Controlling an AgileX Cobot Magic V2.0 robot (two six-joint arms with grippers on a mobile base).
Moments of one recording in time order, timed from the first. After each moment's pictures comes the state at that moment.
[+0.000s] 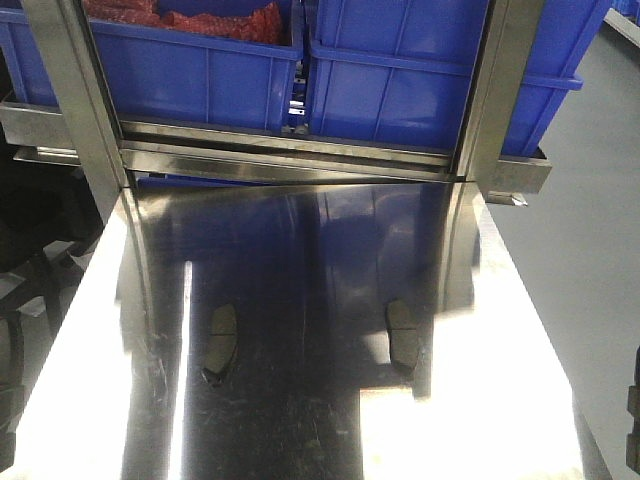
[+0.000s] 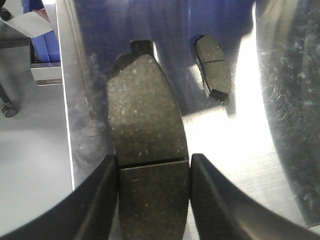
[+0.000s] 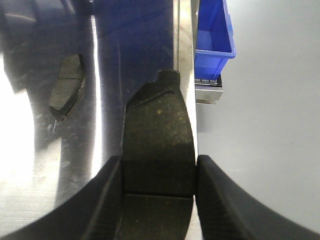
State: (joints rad) left arm -0.22 0.66 -0.53 -0.07 0.74 -0.07; right arm 0.08 0.53 -0.47 0.03 0.72 0.05
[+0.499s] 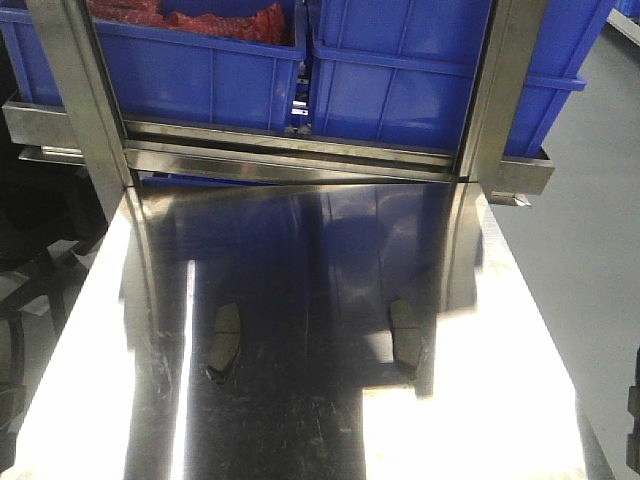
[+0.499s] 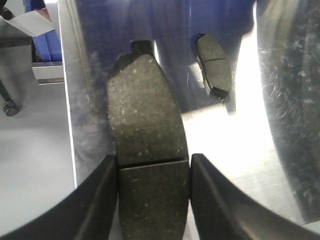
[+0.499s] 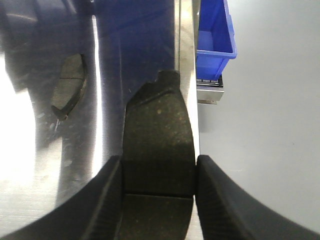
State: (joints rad) left arm -0.22 0.66 -0.53 -0.07 0.74 -0.07; right arm 0.08 0.53 -0.47 0.03 0.72 0.05
